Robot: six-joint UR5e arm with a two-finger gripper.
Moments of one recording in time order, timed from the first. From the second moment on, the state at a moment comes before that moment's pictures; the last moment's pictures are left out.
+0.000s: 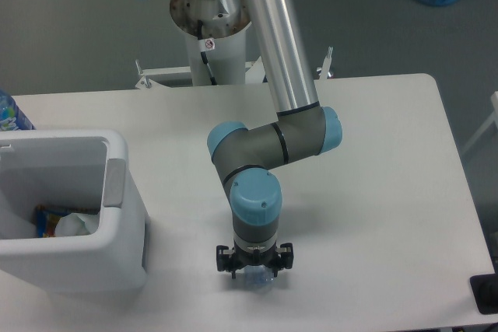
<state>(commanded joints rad) 2.34 -2.26 -1.49 -0.80 1.55 0.31</state>
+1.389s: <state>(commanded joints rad) 2.36 -2.21 -1.33 -0.81 1.44 0.29</state>
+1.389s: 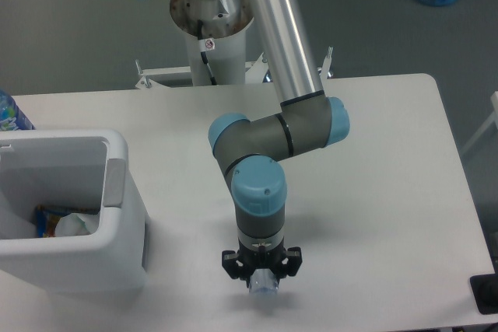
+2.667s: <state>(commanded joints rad) 2.43 -1.95 -1.09 -0.70 1.12 -0.06</state>
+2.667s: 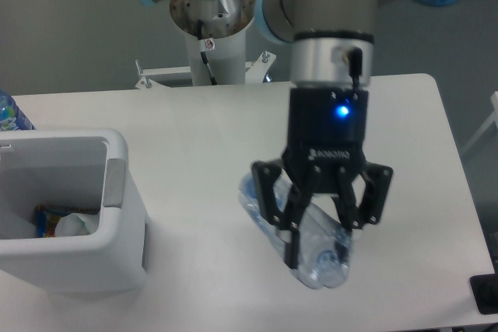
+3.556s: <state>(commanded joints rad) 2.16 -1.87 -1.25 -0.70 1.12 -0.06</state>
